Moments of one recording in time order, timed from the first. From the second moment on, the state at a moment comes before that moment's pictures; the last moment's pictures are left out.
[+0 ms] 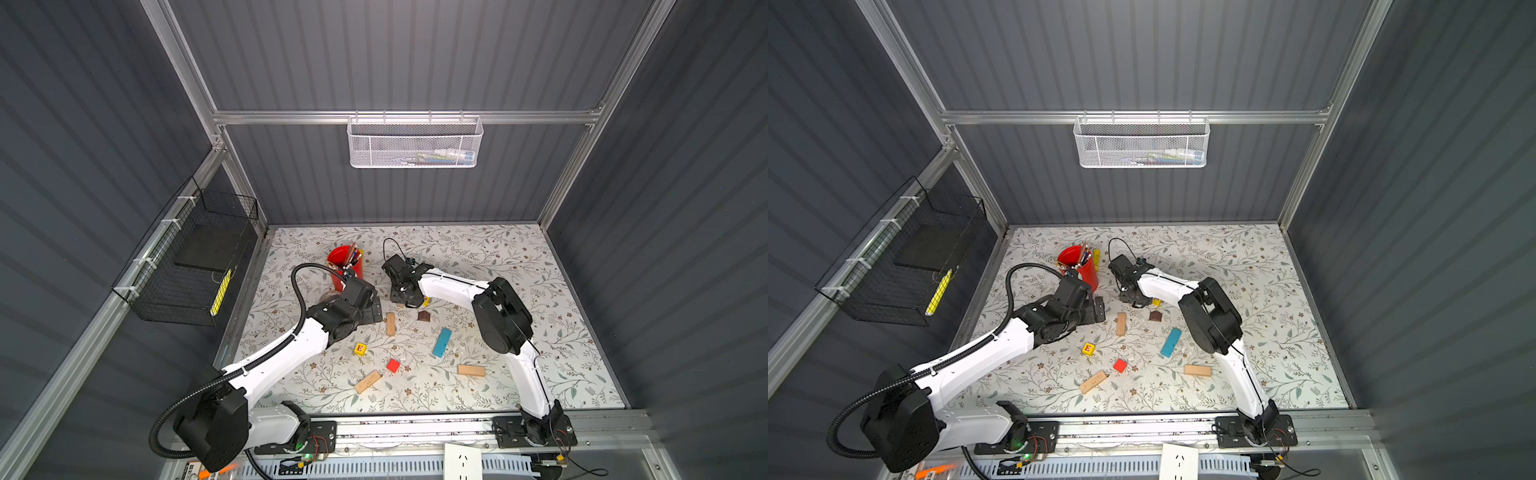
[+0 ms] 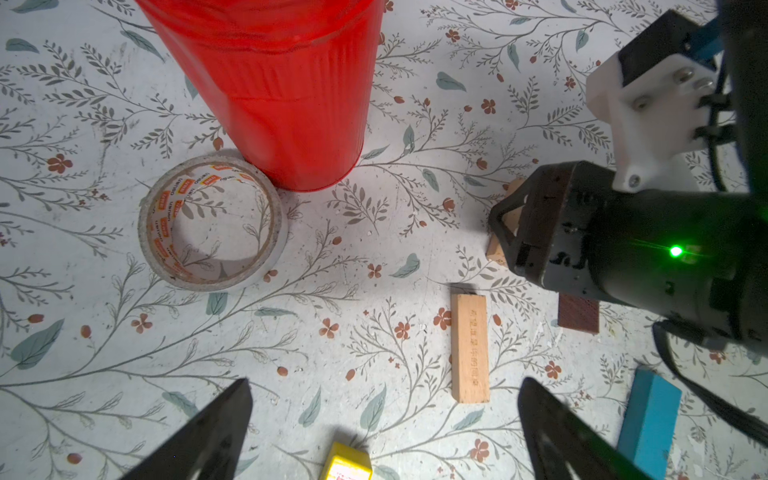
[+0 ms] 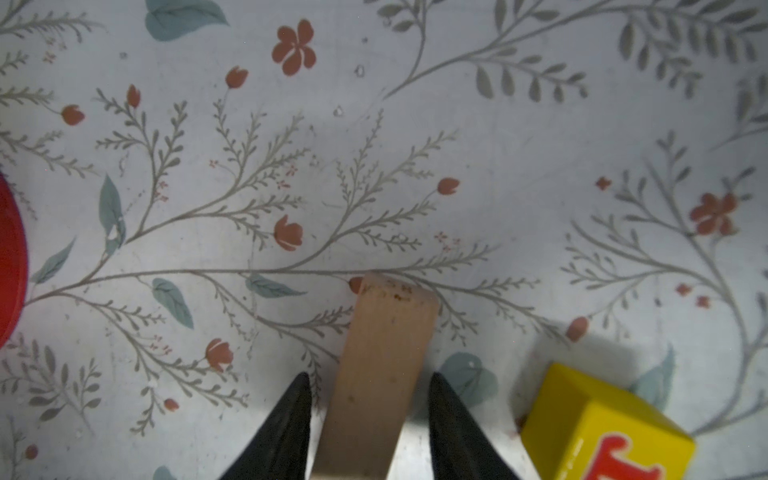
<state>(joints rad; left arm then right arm) -0.67 1.29 0.89 -0.52 -0.28 -0.61 0.76 2.25 1.72 -0.66 0.22 0.81</state>
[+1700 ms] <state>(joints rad) -0.67 1.19 0.76 -0.50 -0.16 -0.80 0.87 1.92 1.29 -0.52 0.10 0.73</state>
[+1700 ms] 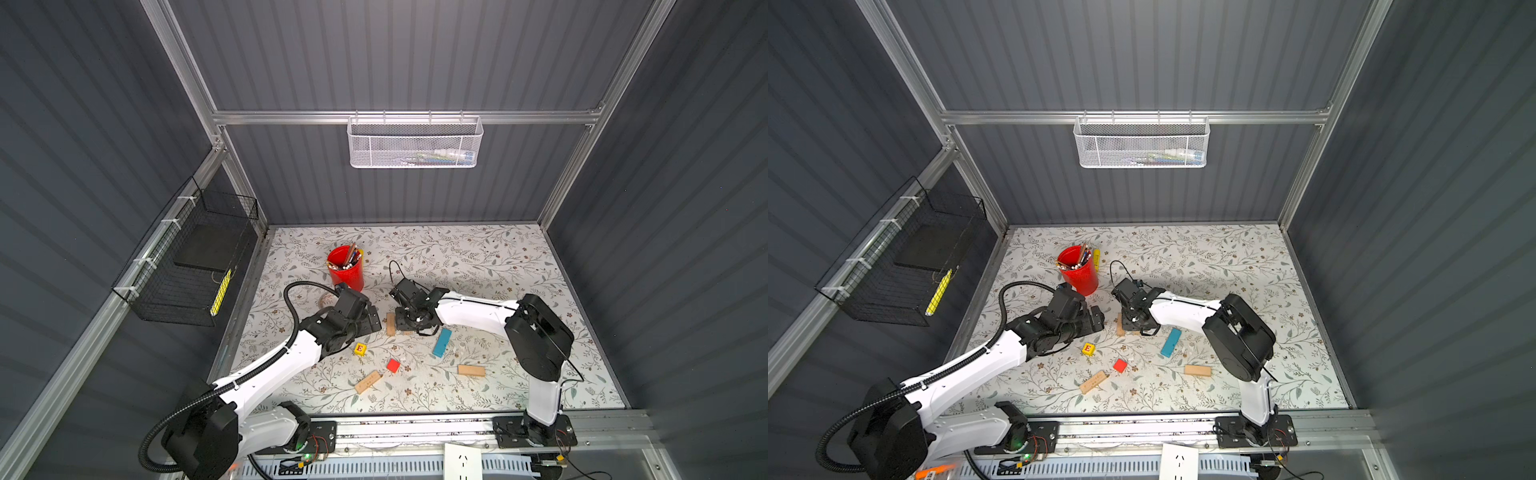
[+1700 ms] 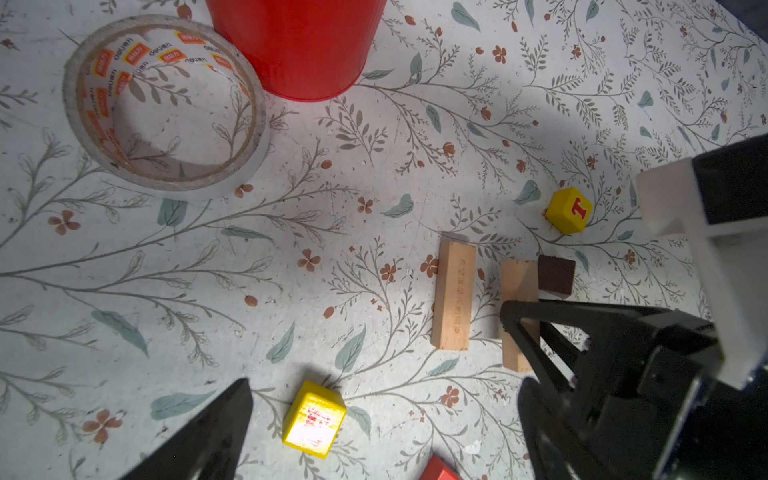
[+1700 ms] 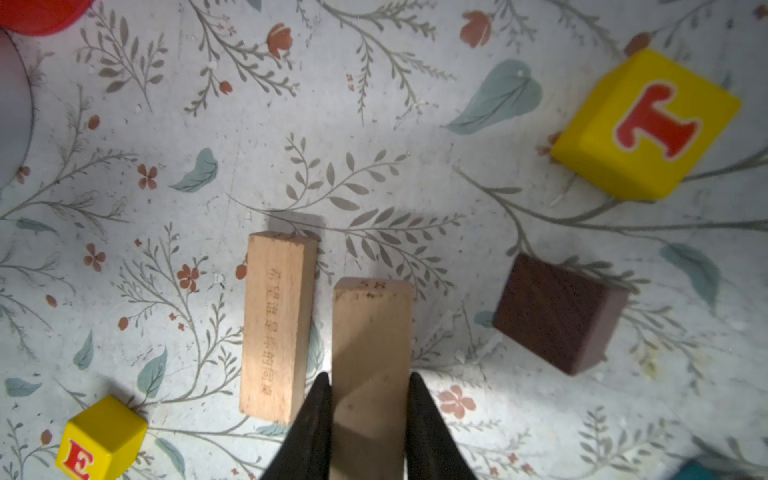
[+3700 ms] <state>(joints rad) -0.64 1.45 0.75 -0.24 0.07 -0.82 0.79 1.83 1.05 -0.28 -0.14 0.85</state>
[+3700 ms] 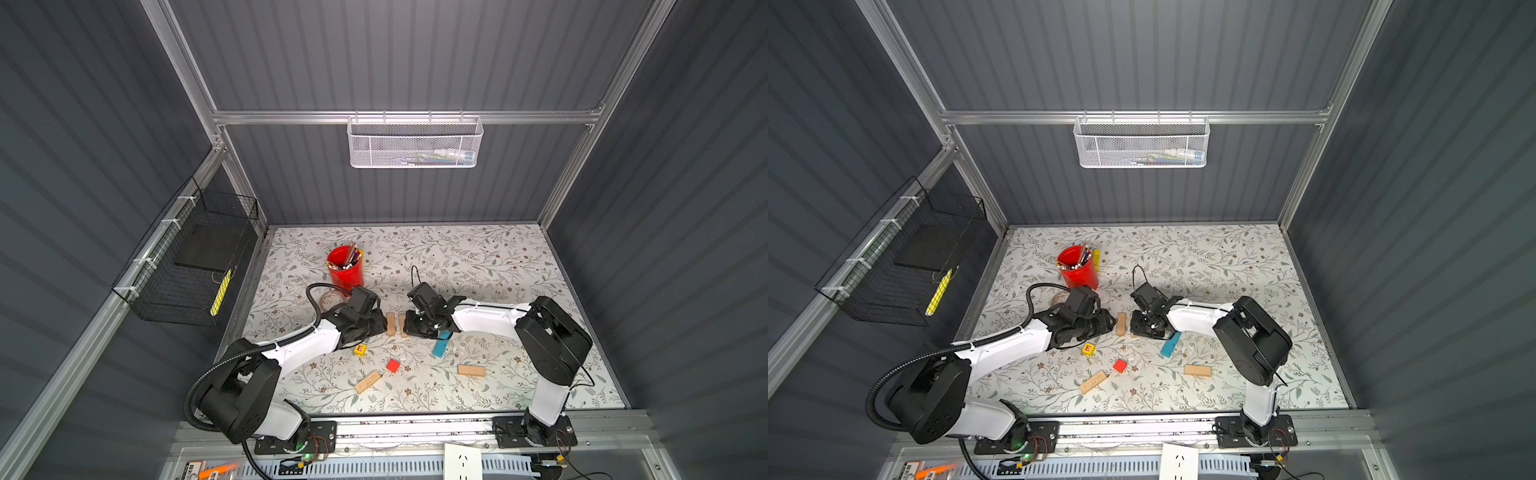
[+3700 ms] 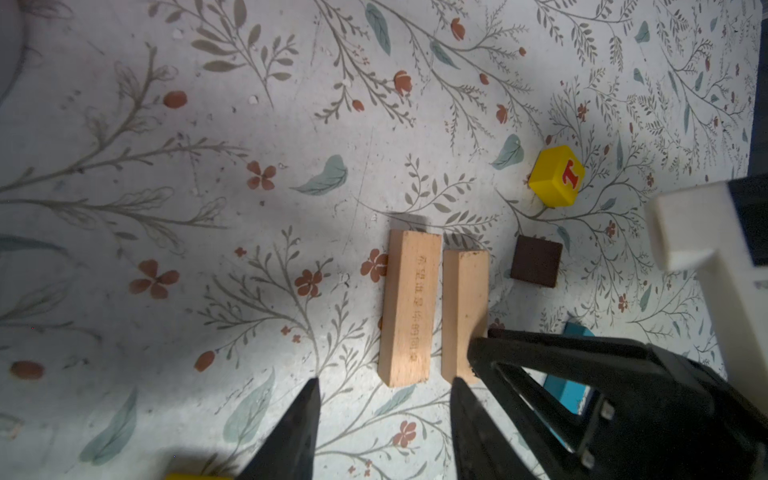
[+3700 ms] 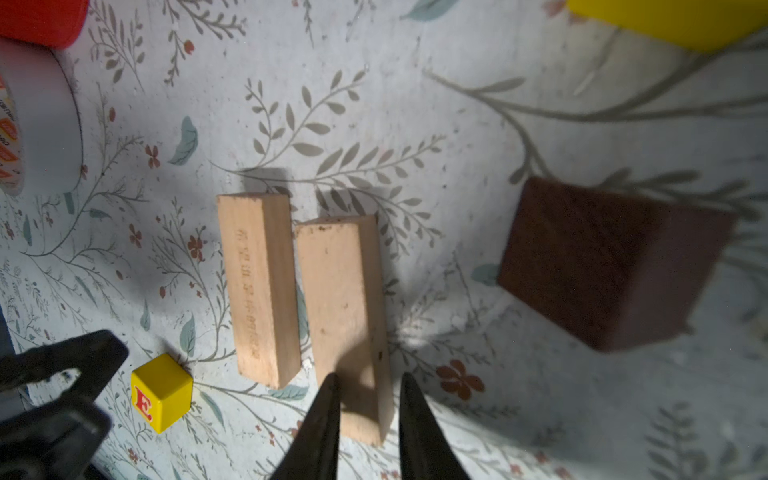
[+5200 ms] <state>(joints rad) -0.63 1.59 0.77 -0.16 0.15 -0.80 0.77 1.88 1.10 -0.23 -0.18 0.84</state>
